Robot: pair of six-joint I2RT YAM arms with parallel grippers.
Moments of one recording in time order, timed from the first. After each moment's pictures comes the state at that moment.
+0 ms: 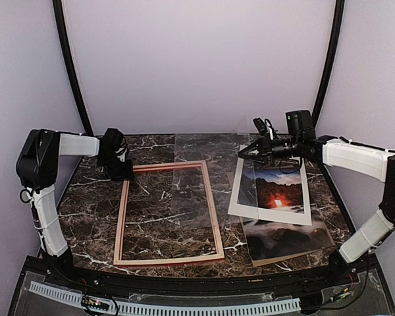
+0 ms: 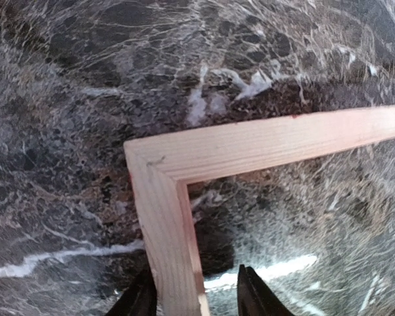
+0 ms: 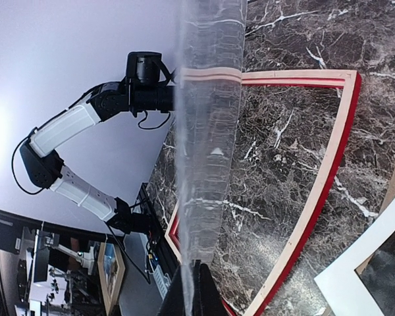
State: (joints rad) left arm -0.21 1.97 1.31 -0.52 0.08 -0.23; right arm 0.40 1.50 1.08 -0.13 -0.92 0.61
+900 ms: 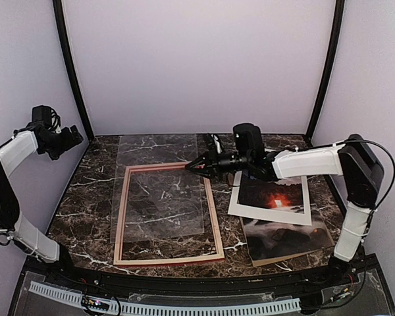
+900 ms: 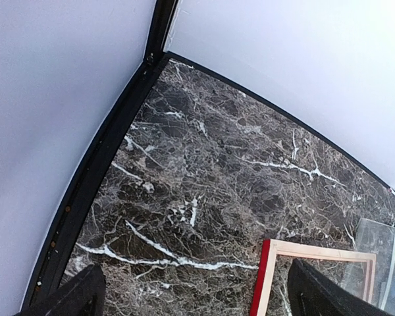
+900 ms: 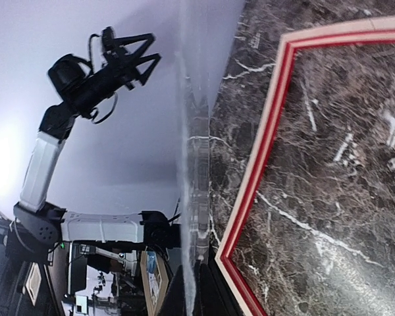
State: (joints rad) left arm 0.24 1.44 1.22 -0.50 0.15 -0.31; right arm 0.76 1.80 1.20 0.32 -0.75 1.03
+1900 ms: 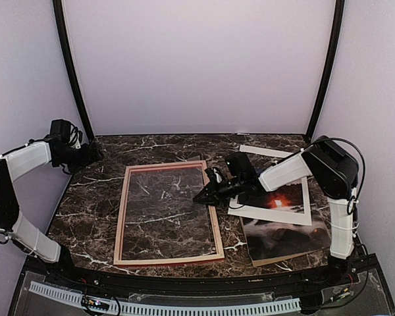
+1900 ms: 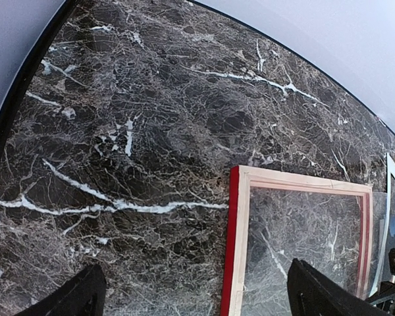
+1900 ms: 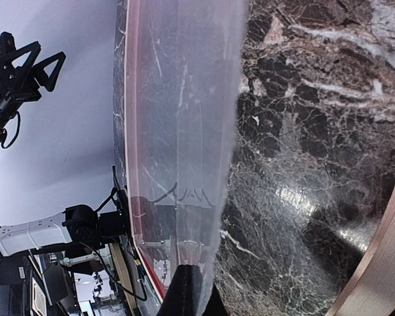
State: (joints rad) left arm 0.10 1.44 1.03 -0.45 0.24 -0.33; right arm 0.73 2.08 1.14 0.29 -0.76 0.97
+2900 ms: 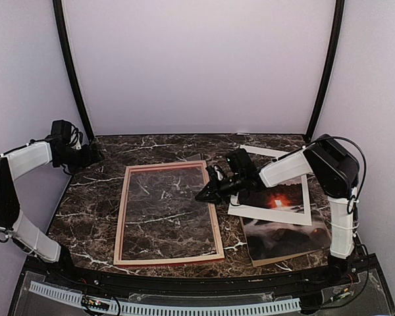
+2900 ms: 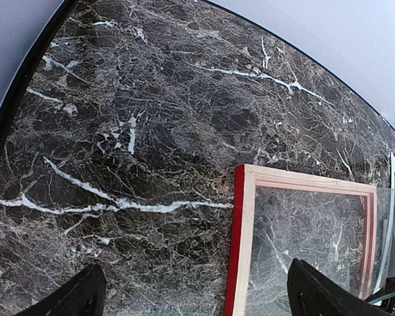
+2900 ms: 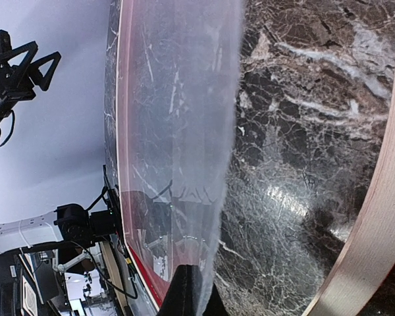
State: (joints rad) left arm 0.10 1.45 1.03 -0.45 0.23 -0.32; right arm 0.71 2.08 1.19 0.18 -0.76 0.89
